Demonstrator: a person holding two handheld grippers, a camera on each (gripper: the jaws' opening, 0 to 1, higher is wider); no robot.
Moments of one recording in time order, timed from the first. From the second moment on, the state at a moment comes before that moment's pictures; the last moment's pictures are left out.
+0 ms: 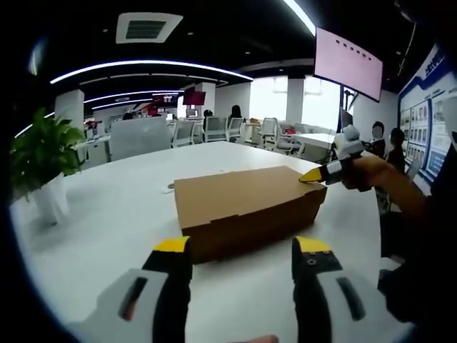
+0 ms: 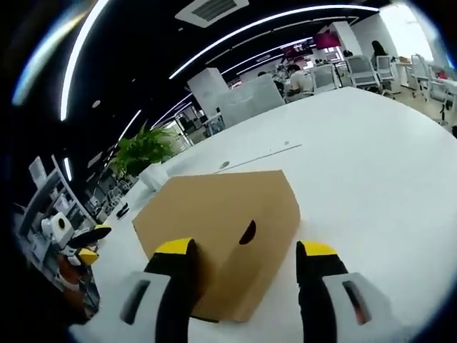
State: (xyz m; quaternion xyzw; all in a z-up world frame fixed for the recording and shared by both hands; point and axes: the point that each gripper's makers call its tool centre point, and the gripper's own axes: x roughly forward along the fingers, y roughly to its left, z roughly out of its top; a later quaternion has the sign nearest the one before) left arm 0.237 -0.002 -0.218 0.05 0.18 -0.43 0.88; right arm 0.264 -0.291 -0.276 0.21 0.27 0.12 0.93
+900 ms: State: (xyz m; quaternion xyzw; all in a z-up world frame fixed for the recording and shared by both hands) left arm 0.232 -0.004 -0.225 0.06 0.19 -0.43 0.88; right arm 0.259 -0.279 -0.277 0.25 0.29 0.14 0.91
